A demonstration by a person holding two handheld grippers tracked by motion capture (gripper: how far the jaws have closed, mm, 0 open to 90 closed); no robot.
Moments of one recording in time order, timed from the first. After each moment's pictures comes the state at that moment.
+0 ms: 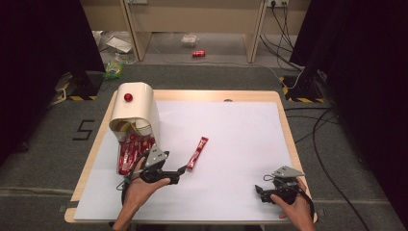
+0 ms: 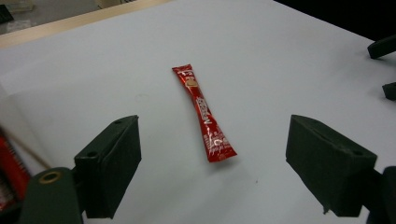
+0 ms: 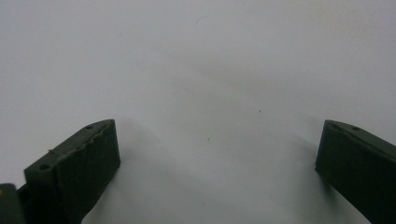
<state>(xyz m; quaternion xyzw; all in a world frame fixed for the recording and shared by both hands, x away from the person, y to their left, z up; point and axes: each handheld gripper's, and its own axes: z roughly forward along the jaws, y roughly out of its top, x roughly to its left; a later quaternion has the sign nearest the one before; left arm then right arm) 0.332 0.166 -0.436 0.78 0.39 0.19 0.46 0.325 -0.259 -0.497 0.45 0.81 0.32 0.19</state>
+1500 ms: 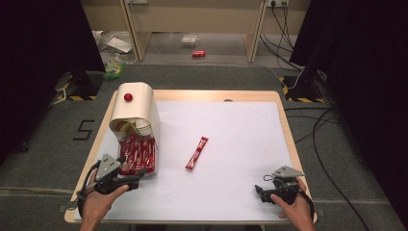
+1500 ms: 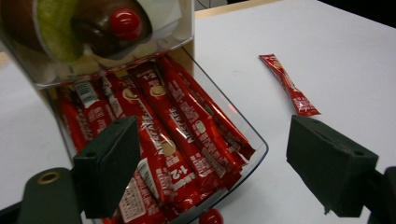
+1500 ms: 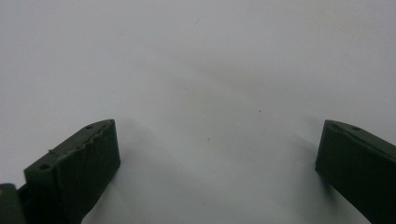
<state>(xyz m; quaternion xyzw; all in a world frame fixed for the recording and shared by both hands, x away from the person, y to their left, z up) 0.296 0.266 -0.432 0.72 0.45 0.27 0.45 0.325 -0.259 -0.497 0.45 0.81 0.32 0.19</state>
